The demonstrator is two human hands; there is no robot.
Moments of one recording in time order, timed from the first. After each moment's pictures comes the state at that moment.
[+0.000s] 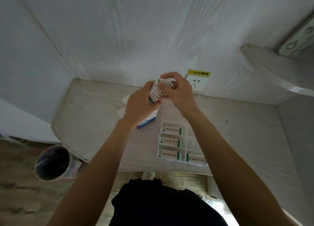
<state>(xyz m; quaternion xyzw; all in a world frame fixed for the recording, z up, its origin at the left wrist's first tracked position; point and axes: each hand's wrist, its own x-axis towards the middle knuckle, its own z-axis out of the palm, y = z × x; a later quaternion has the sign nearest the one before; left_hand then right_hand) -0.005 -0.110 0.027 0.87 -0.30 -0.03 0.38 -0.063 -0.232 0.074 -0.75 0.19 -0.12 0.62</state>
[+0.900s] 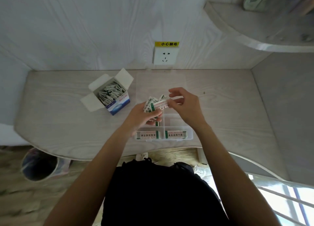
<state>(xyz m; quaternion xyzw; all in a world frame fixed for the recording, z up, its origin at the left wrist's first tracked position) -0.096 -0.142 -0.006 0.67 -0.15 -0.49 0.55 -0.189 -0.293 0.008 -0.81 0.29 -0.11 0.49</state>
